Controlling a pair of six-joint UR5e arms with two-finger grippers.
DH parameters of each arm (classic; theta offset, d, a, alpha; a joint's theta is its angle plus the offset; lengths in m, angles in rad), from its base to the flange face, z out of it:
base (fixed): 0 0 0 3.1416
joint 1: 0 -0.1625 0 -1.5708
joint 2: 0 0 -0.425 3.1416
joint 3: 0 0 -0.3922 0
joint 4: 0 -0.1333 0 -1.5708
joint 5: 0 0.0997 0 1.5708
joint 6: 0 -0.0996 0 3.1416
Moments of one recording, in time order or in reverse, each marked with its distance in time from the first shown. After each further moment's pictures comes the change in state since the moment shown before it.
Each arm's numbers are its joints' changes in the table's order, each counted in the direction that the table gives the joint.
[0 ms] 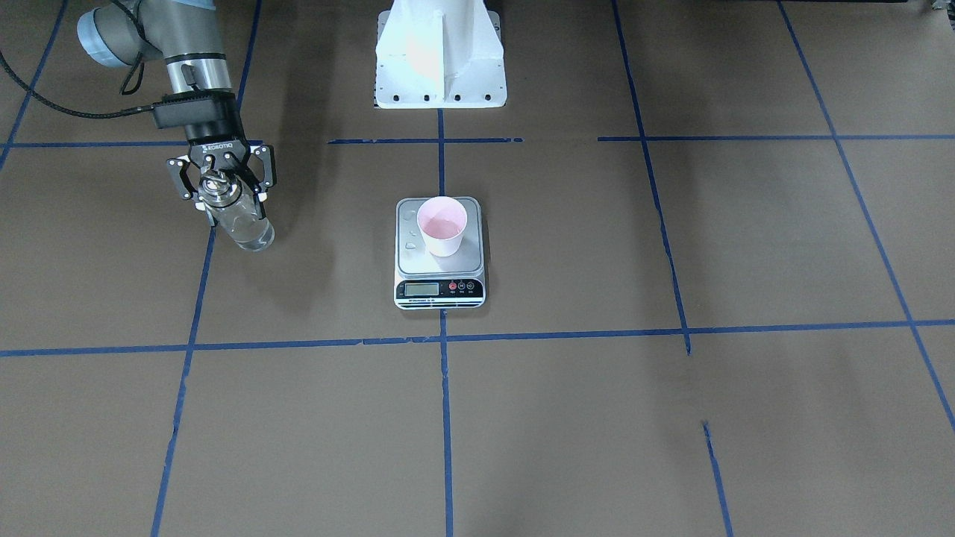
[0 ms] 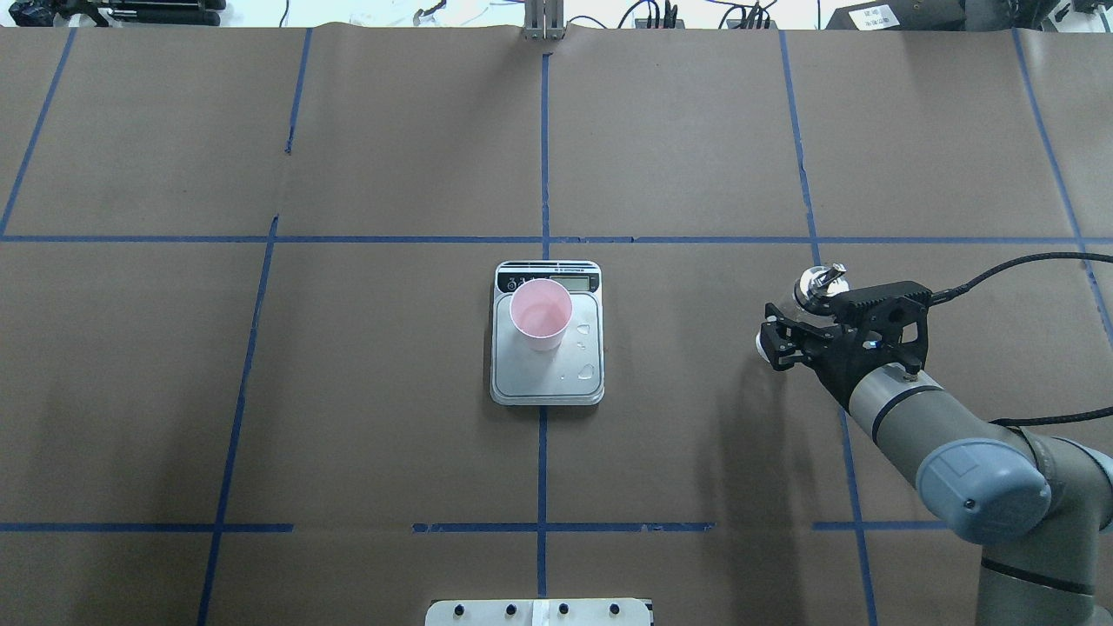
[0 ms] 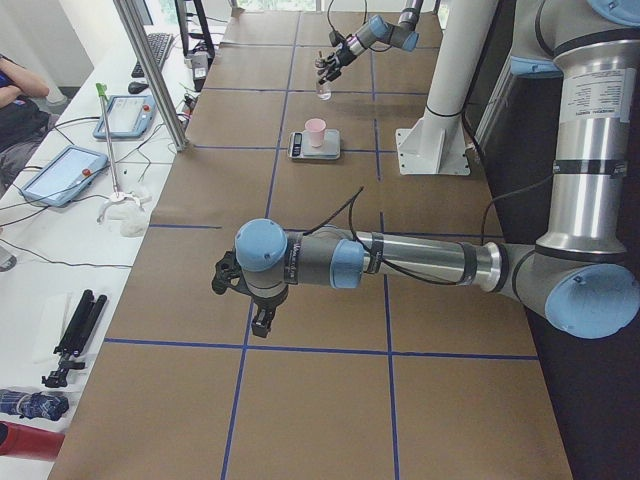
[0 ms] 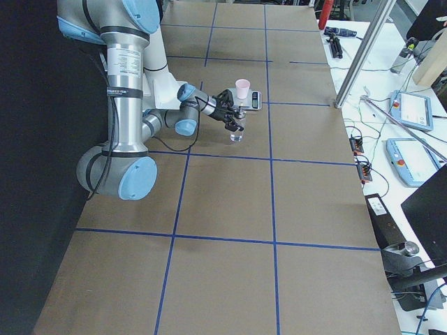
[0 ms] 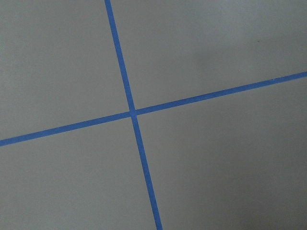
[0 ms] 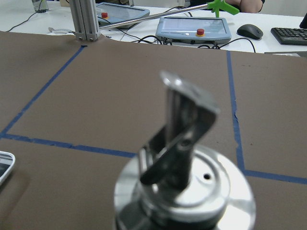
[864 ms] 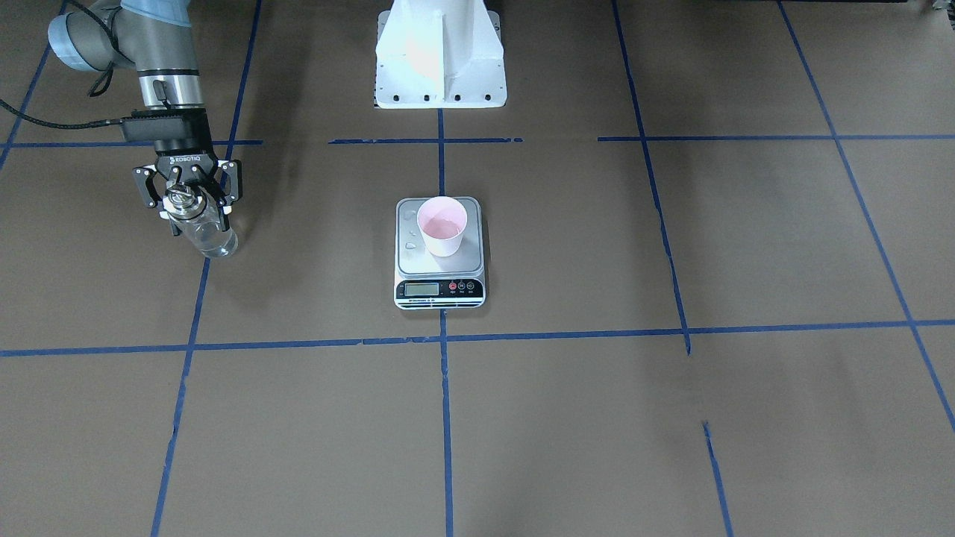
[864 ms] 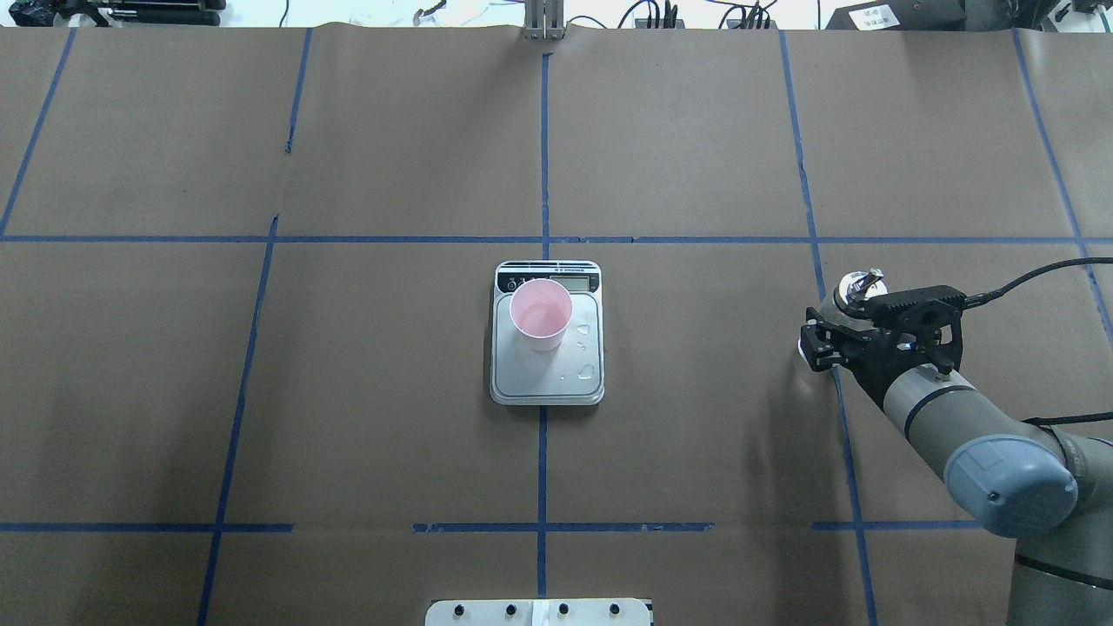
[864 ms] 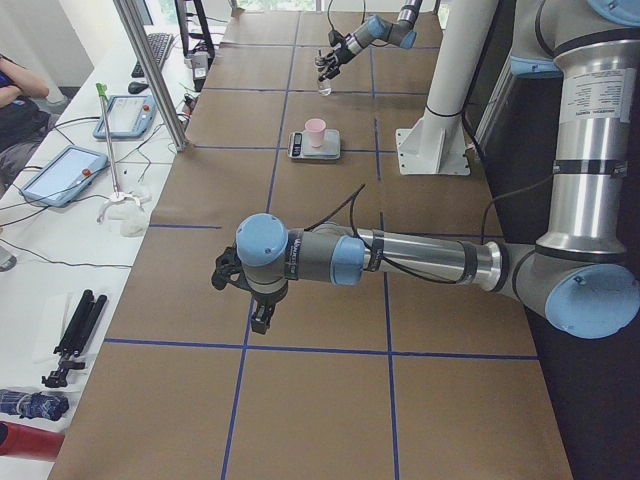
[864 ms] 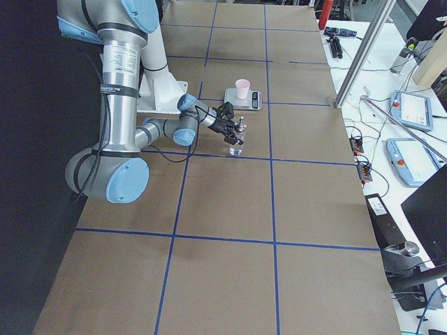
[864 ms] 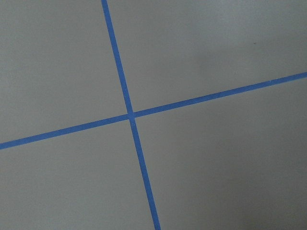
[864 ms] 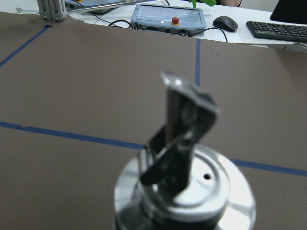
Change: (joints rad) left arm 0.000 0.001 0.015 -0.002 0.003 0.000; right arm -0.016 -0.053 0.028 -0.006 0.007 -0.007
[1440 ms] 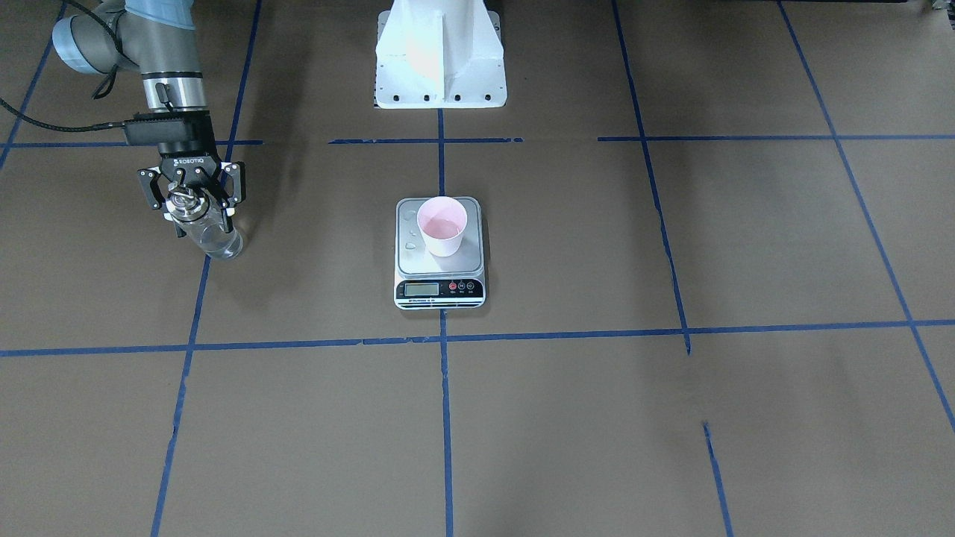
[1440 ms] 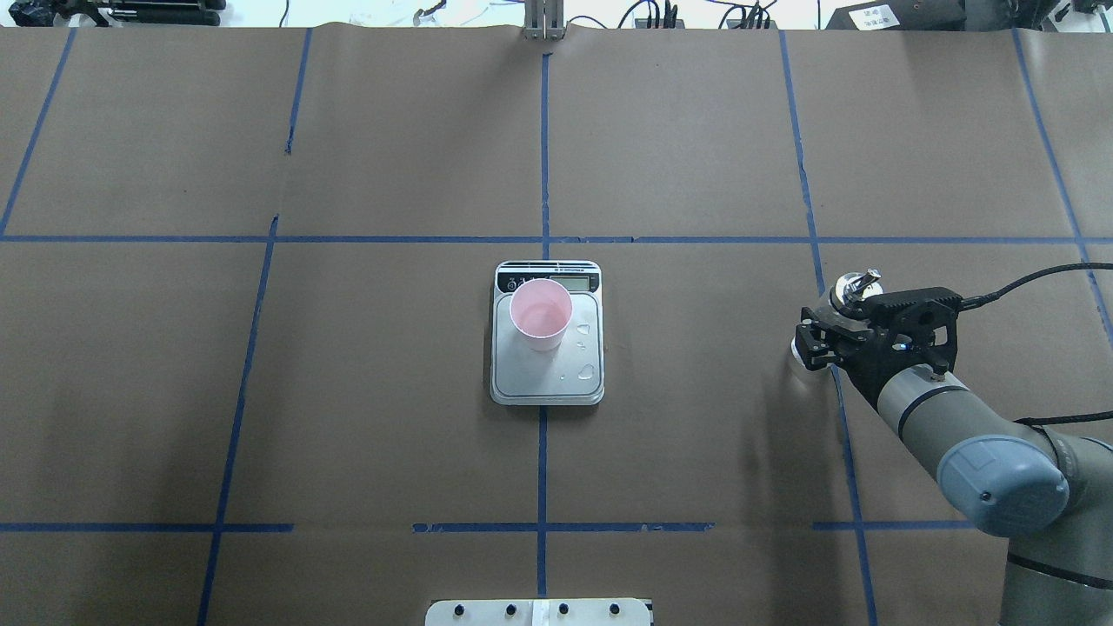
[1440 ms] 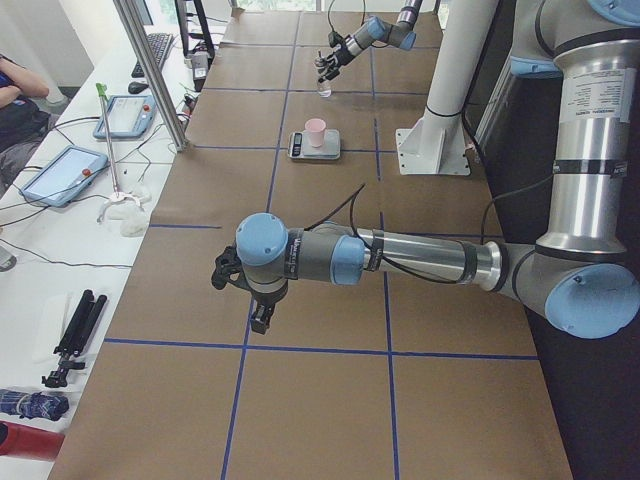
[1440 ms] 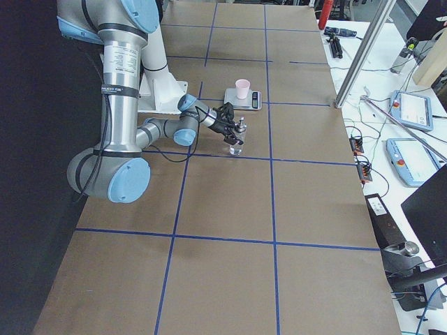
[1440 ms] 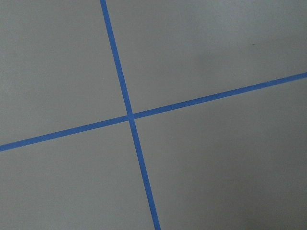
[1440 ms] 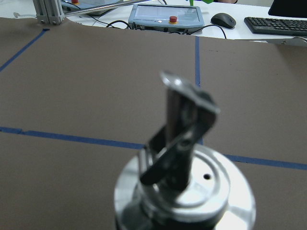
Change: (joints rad) left arm 0.000 0.000 0.001 0.000 0.001 0.000; right arm 0.002 0.012 0.009 -0.002 -0.001 -0.039
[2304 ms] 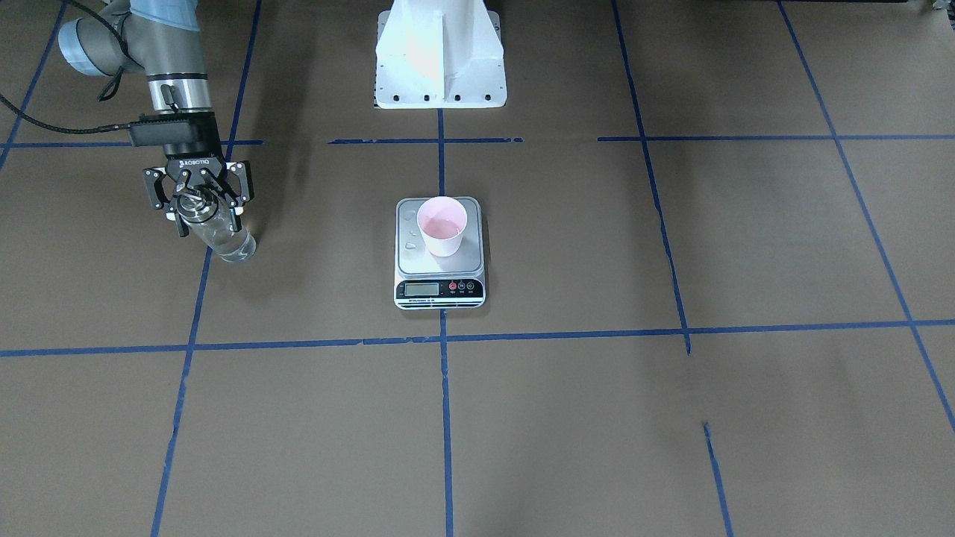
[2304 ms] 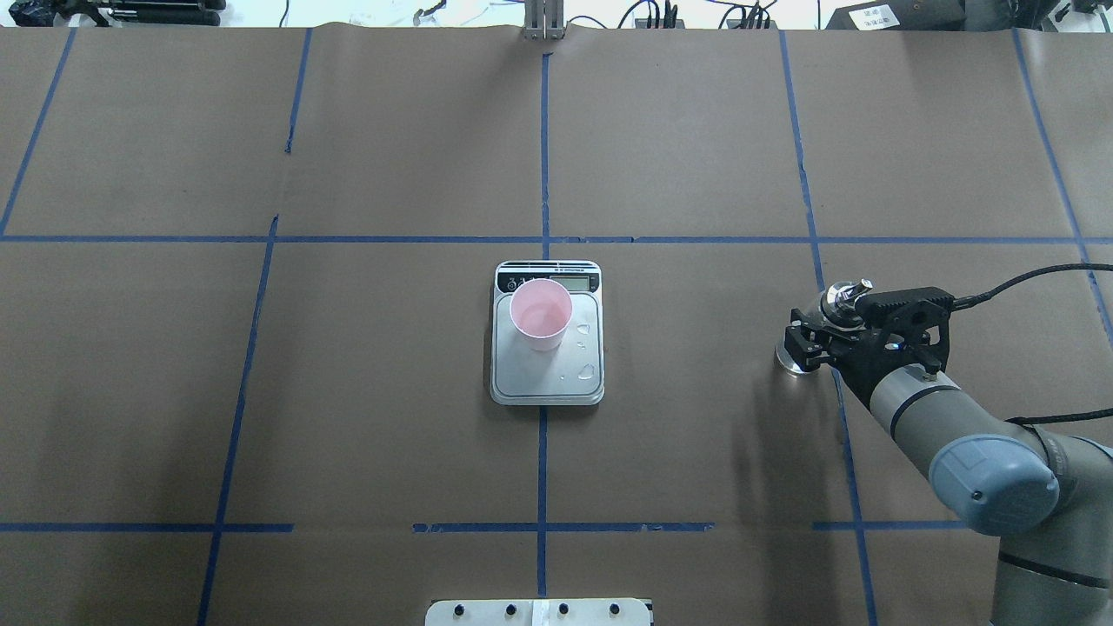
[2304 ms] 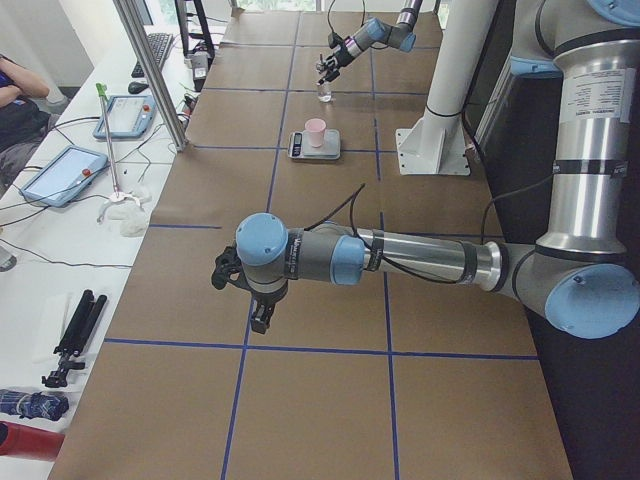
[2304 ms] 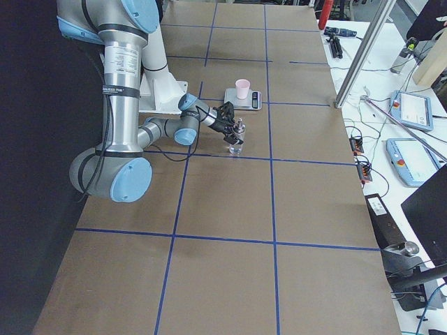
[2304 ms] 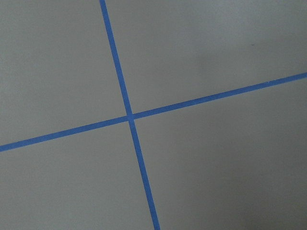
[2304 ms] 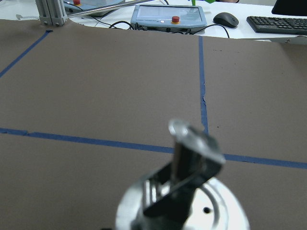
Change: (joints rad) left arm 0.000 0.000 0.000 0.001 -0.002 0.000; right arm 0.002 0.016 0.010 -0.001 0.000 -0.004
